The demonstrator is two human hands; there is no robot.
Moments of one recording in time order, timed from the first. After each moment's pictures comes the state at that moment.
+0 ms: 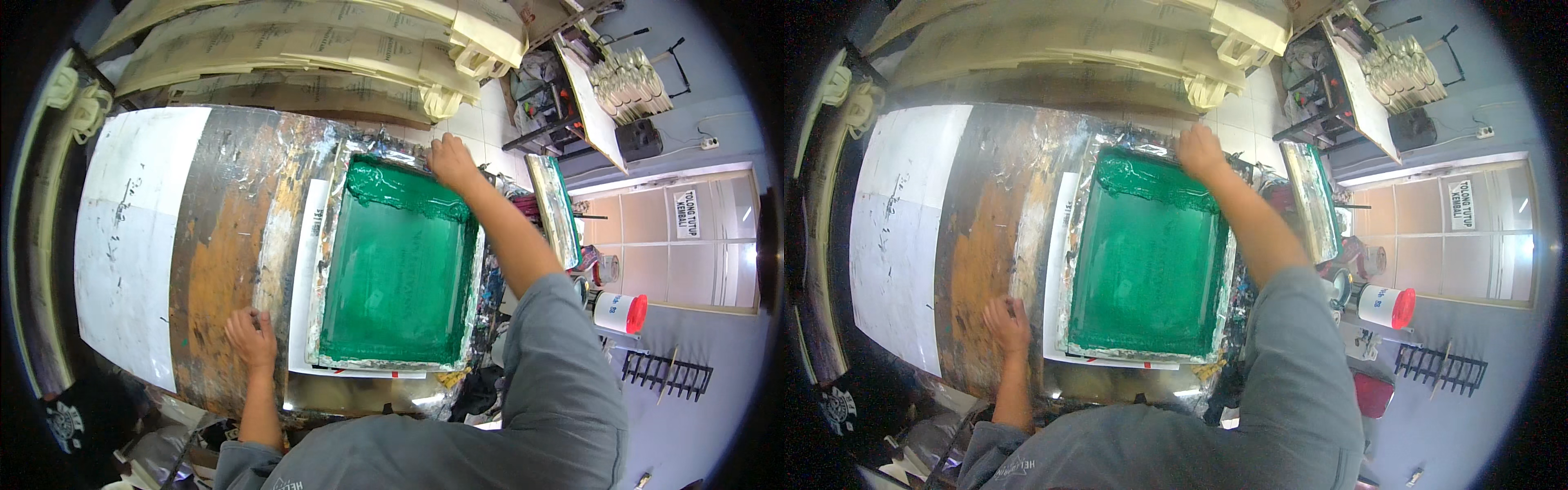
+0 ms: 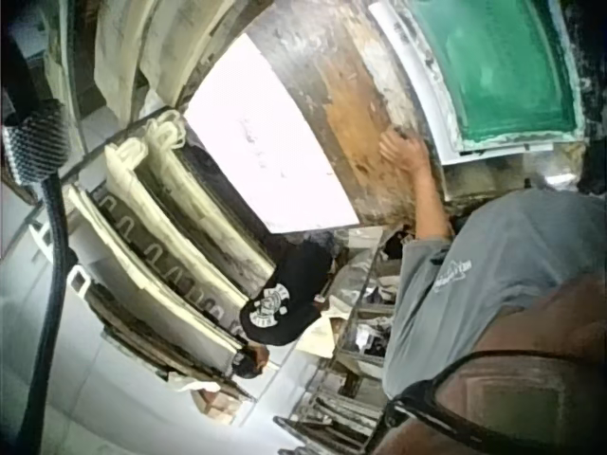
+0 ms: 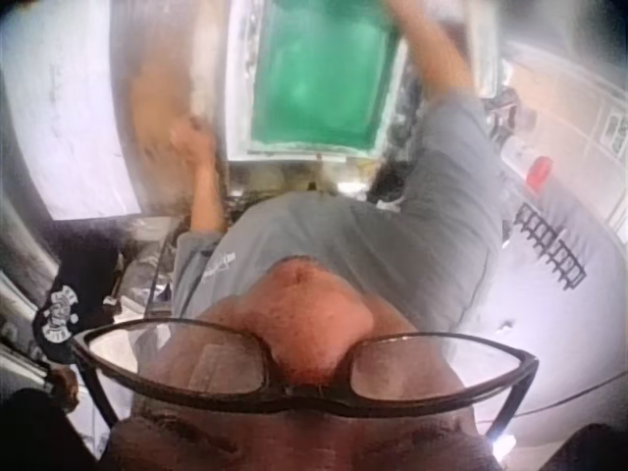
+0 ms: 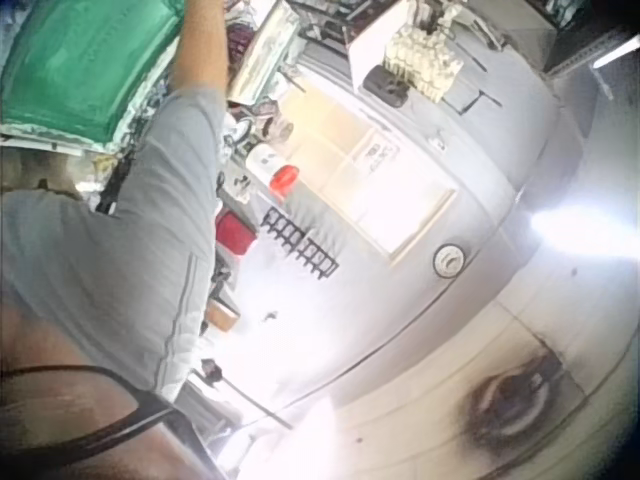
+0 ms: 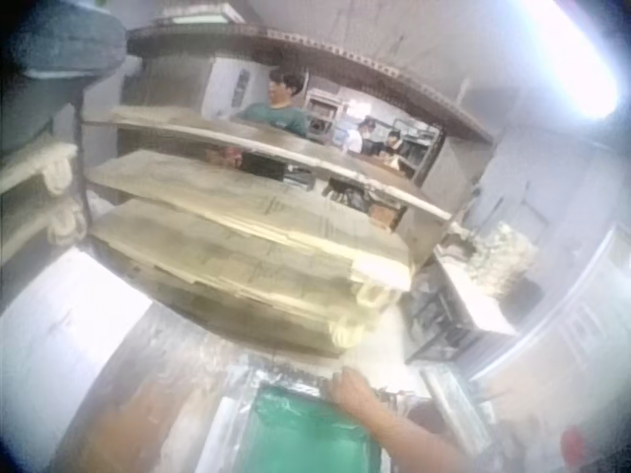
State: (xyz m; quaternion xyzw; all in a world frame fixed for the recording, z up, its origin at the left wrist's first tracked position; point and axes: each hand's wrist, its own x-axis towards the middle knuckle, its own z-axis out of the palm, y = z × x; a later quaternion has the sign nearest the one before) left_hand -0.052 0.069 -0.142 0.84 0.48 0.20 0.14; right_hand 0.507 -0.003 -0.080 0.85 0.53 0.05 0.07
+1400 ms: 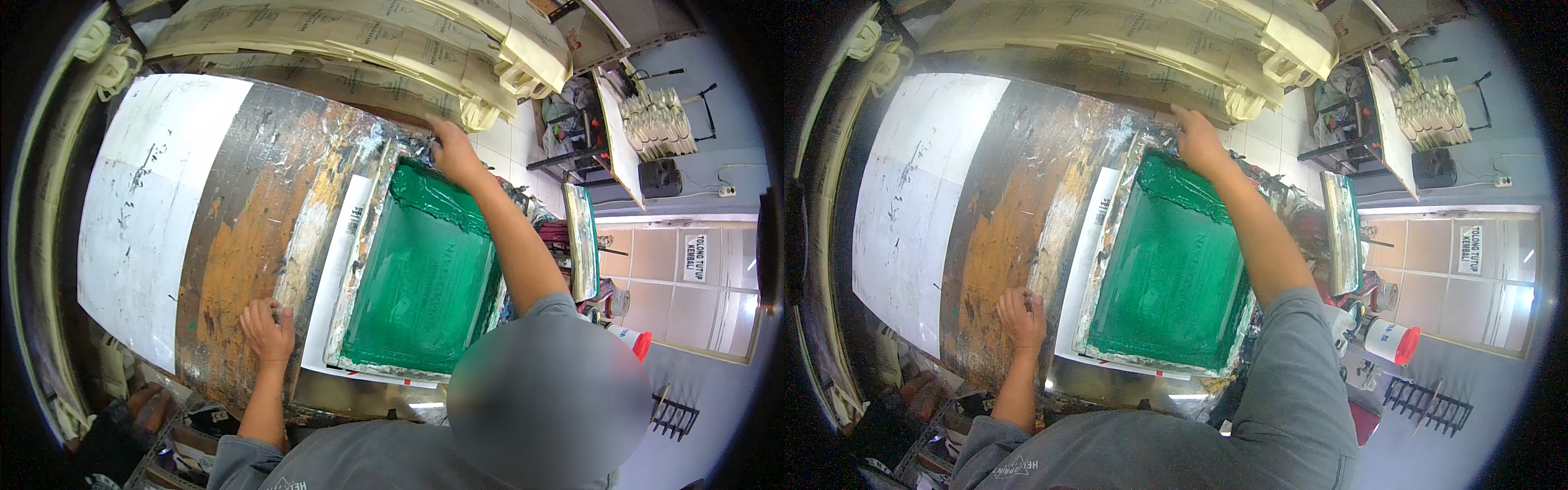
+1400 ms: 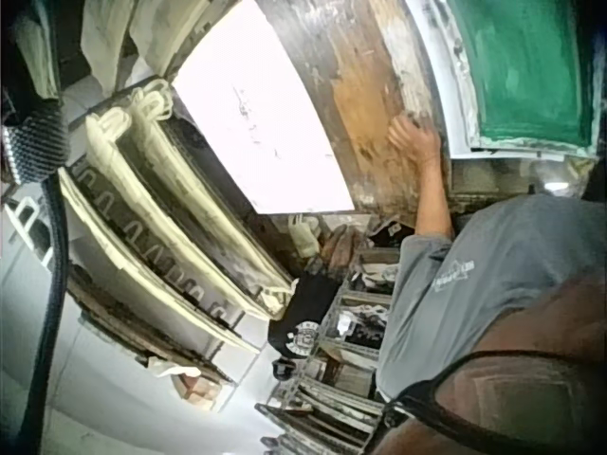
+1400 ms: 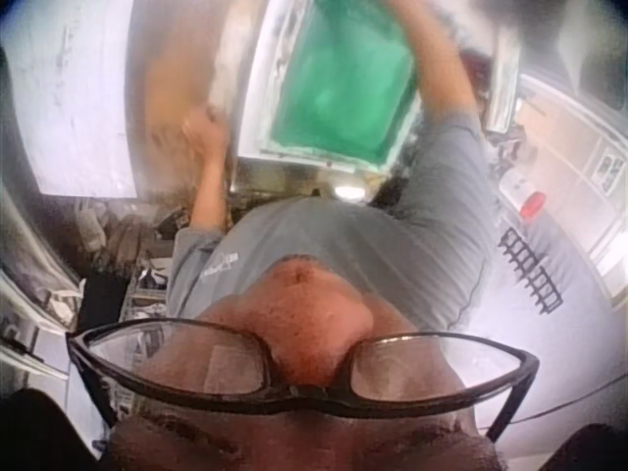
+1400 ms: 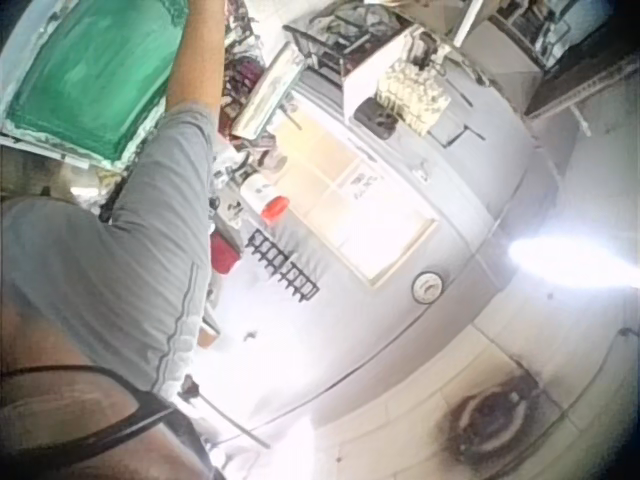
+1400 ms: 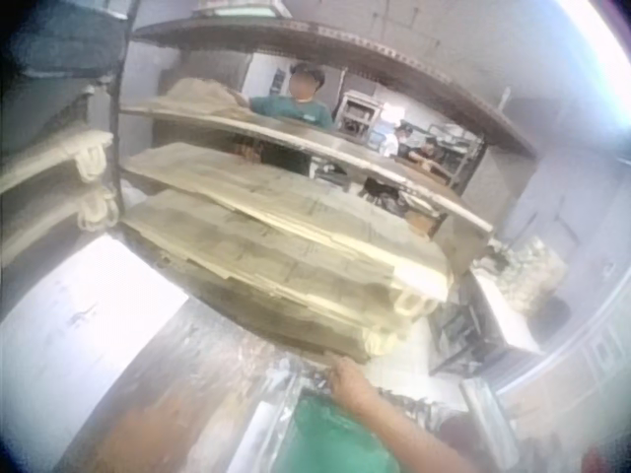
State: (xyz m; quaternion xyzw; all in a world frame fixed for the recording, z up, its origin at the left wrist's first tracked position) left_hand -0.058 0.070 -0.147 0.83 0.49 0.19 0.18; right_hand 0.458 0.085 -0.066 0.78 0.56 -0.09 -0.25
